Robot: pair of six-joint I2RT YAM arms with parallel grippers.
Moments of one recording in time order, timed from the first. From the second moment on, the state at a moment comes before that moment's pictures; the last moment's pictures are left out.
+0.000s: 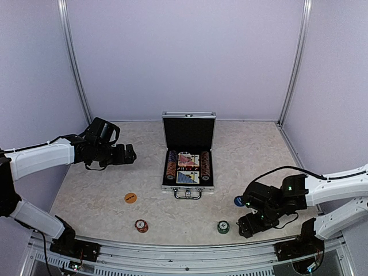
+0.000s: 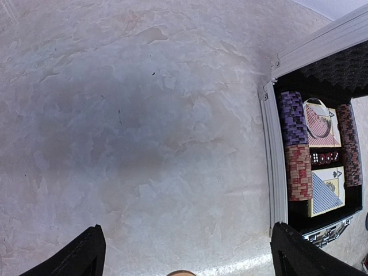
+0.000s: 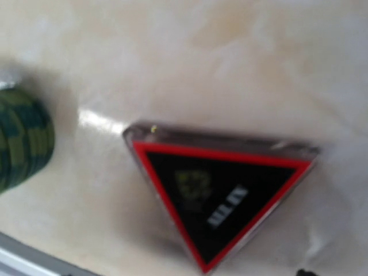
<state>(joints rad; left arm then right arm) -0.48 1.37 0.91 -0.39 -0.09 -0.47 1.15 1.18 0.63 -0.80 0.05 0.83</state>
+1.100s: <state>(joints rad) -0.48 1.37 0.91 -0.39 -0.09 -0.47 1.17 1.42 0.69 -0.59 0.11 0.91</state>
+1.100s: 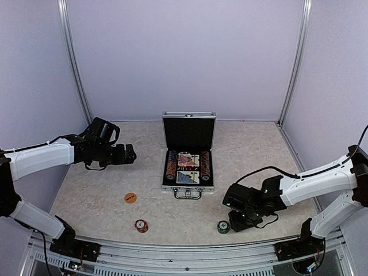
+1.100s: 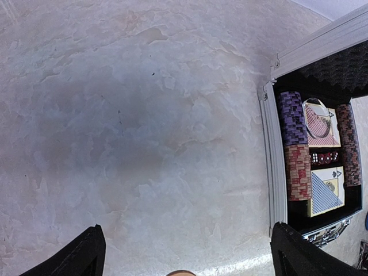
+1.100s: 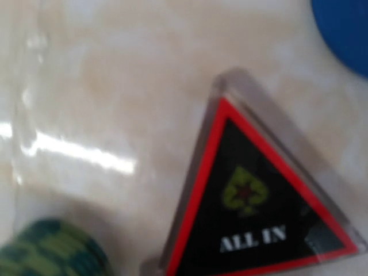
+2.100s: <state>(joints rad) -0.48 1.37 0.91 -0.39 -0.09 -0.47 1.14 1.40 0.78 -0.82 0.22 0.67</state>
